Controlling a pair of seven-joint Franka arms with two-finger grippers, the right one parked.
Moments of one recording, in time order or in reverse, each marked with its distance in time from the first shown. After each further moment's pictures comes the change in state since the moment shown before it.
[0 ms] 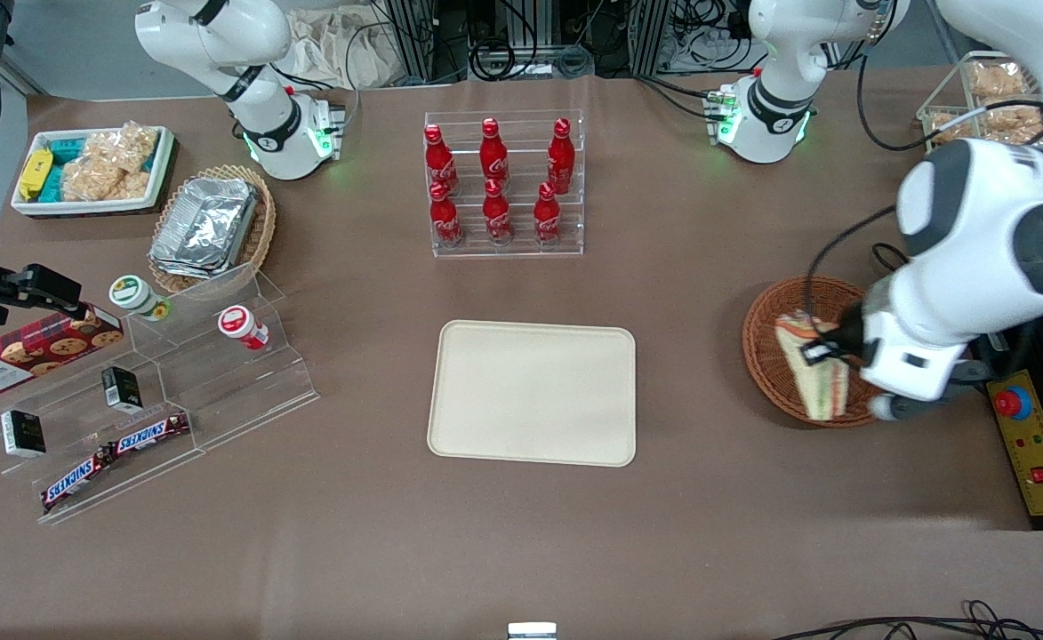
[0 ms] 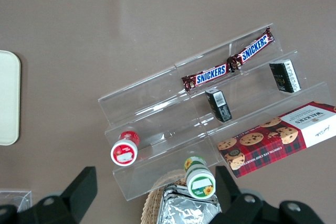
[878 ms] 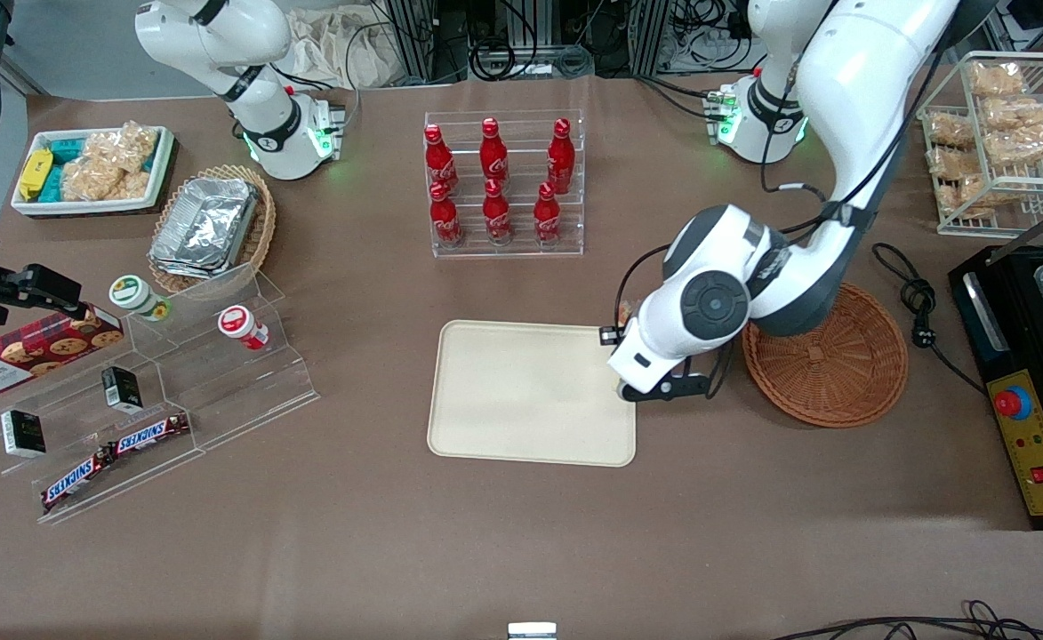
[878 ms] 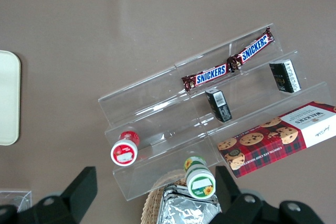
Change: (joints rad) arm -0.164 0.300 -0.186 0.006 0.087 0.184 -0.105
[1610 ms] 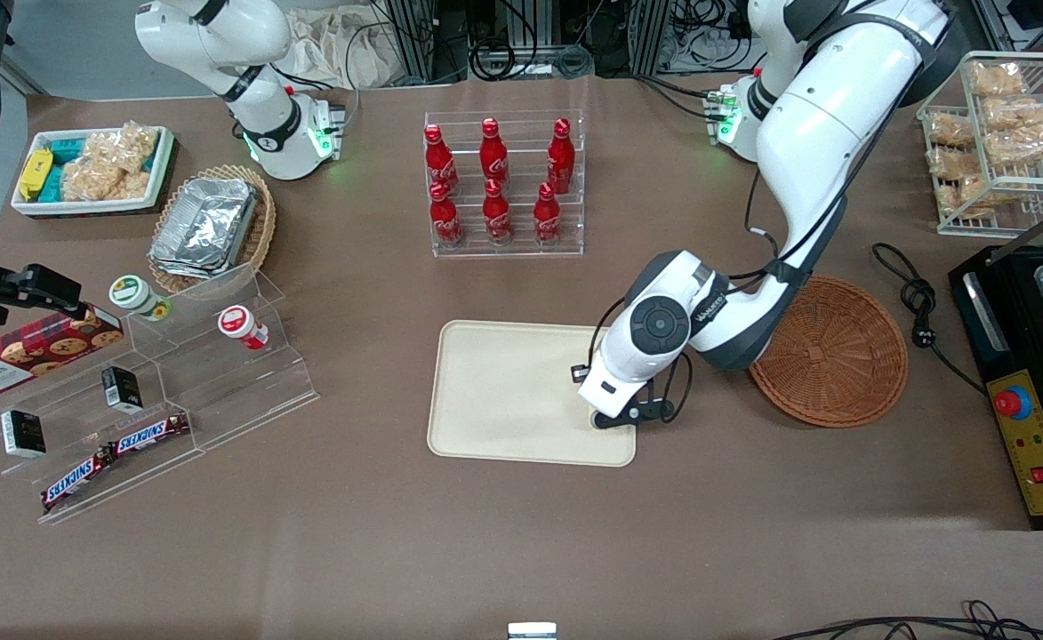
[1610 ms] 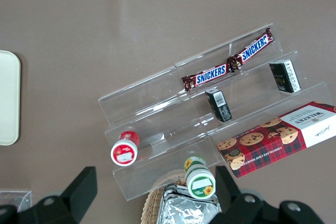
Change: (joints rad) arm -0.042 0.155 0.000 0.018 0.163 0.272 -0.197
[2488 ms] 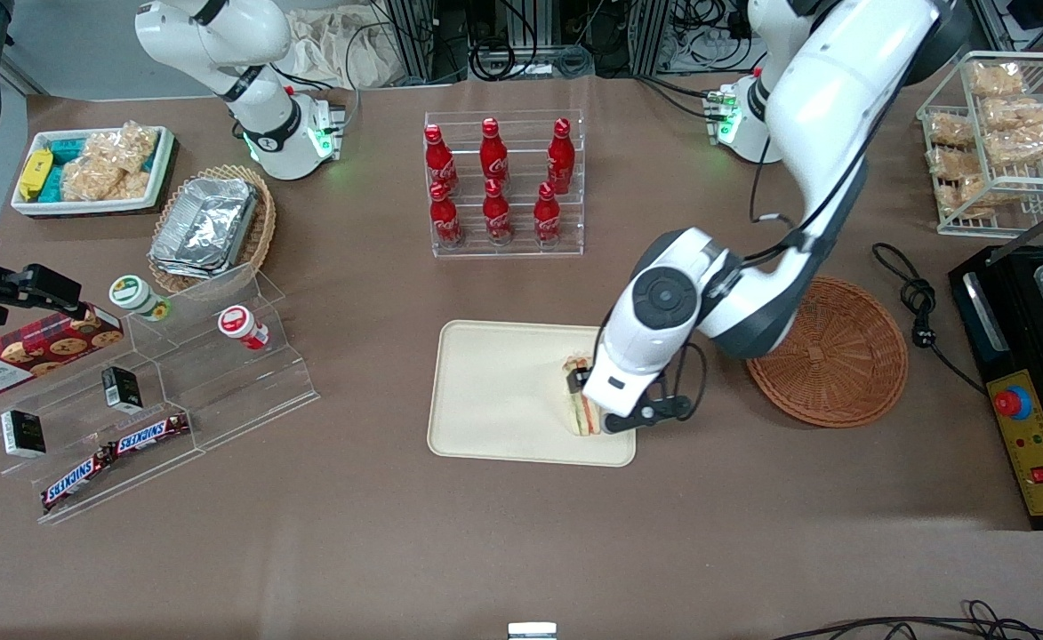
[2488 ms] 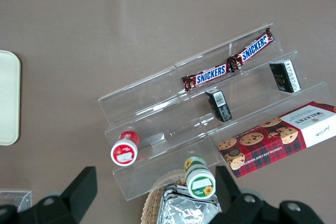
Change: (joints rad) arm 0.024 -0.156 0.017 0.066 0.039 -0.167 -0.062
